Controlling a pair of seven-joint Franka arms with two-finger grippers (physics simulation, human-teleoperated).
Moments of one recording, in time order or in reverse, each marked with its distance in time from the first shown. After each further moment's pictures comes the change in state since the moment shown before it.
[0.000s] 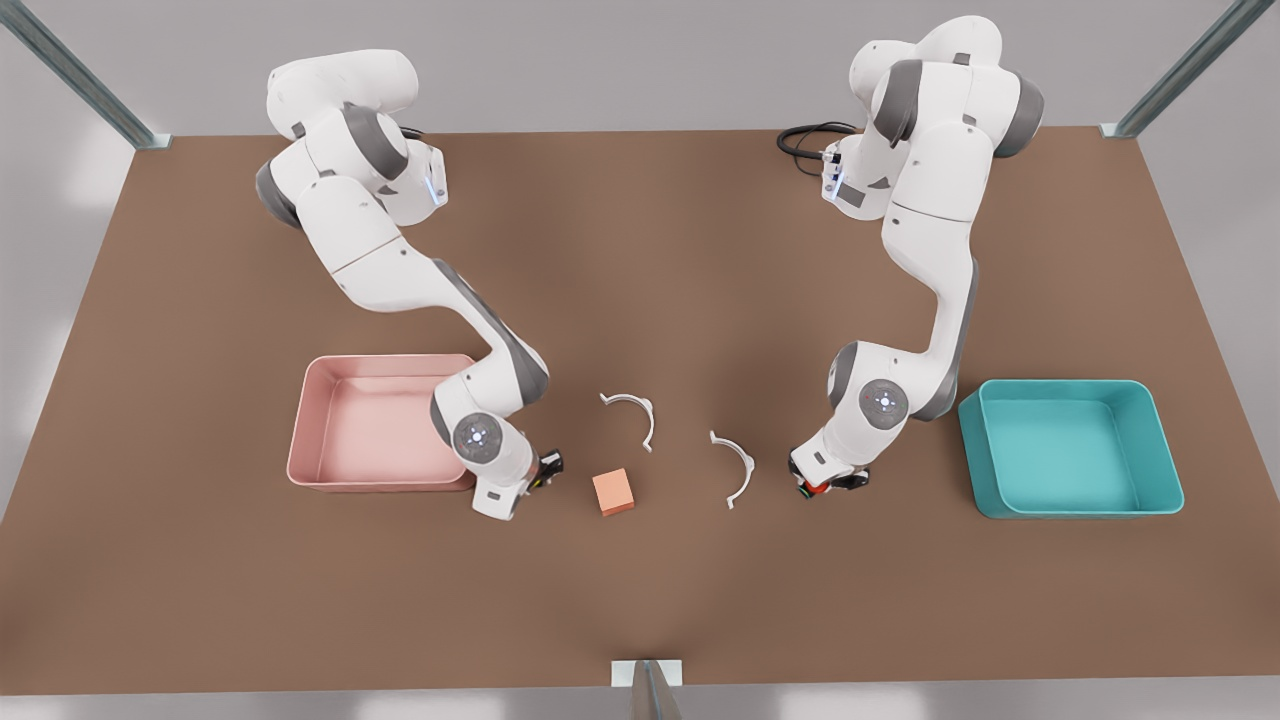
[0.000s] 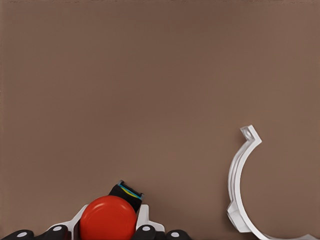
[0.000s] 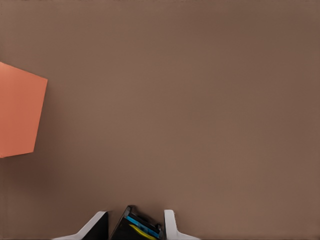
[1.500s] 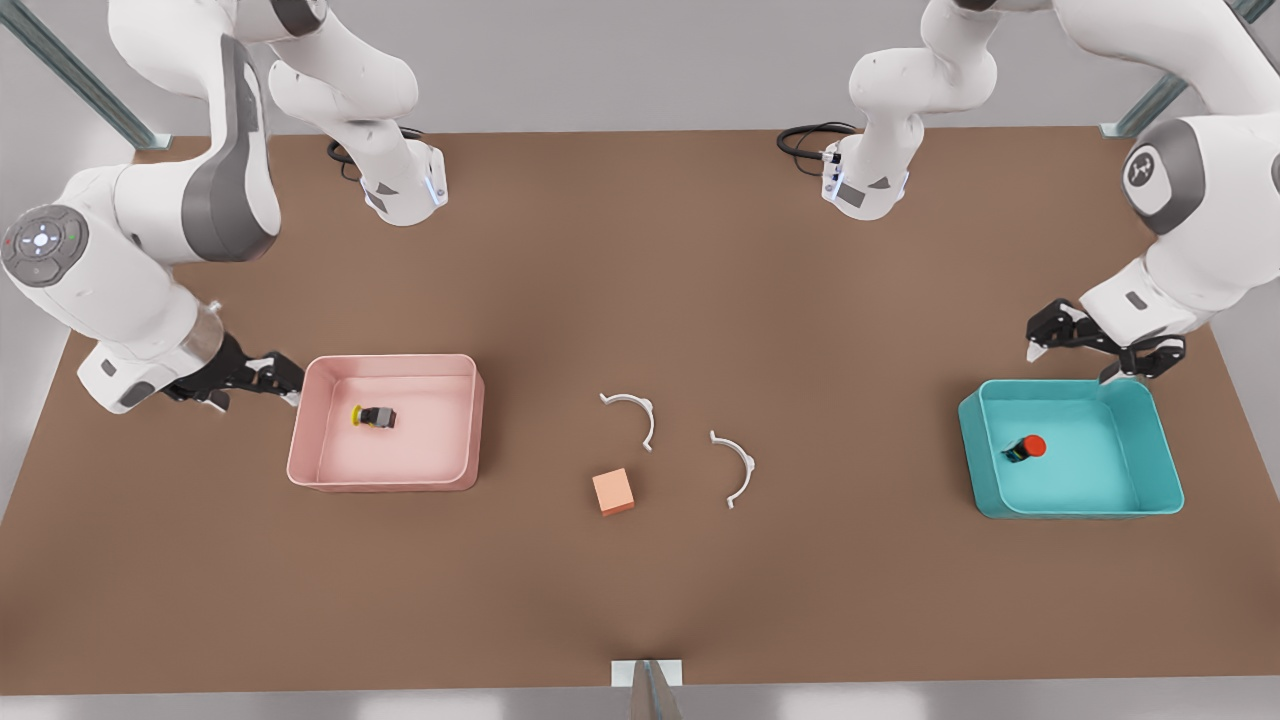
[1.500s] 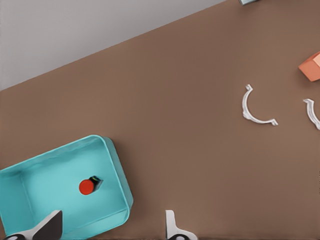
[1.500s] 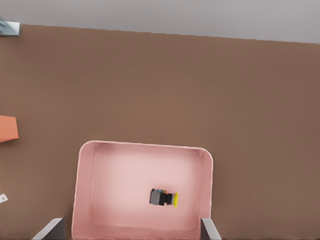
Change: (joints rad) left arm 0.332 -0.578 0.002 0.228 0.031 -0.868 0.363; right arm -0.215 -0.699 -0.249 -0.057 0.206 -0.597 -0.060
